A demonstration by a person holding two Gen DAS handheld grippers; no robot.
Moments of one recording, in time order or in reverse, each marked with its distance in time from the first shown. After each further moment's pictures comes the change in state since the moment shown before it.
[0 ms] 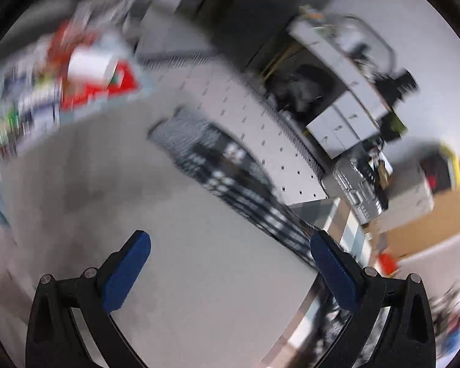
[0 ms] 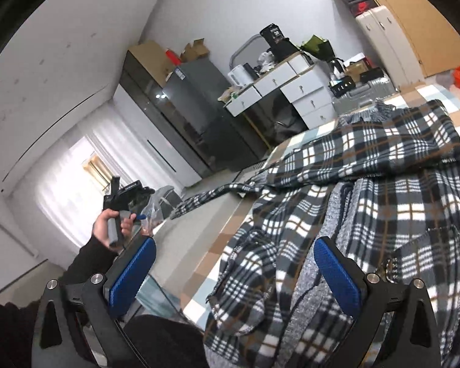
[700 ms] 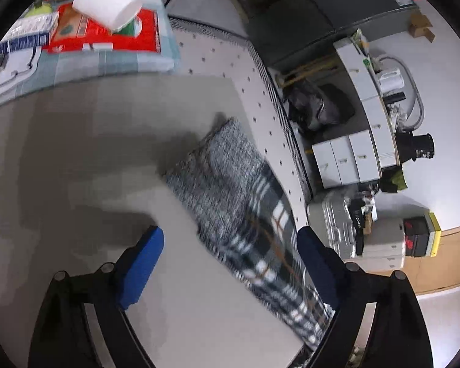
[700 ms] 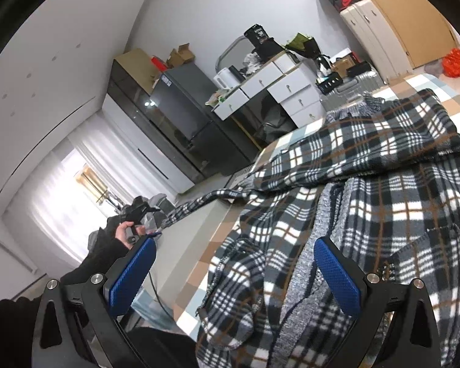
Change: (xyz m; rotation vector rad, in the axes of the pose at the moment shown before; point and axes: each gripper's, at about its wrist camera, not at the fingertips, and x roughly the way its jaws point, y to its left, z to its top) left arm 0.080 0.056 0.058 -0.237 0.035 -0.104; right arm 0.017 -0.015 0.001 0.058 -0.010 -0.039
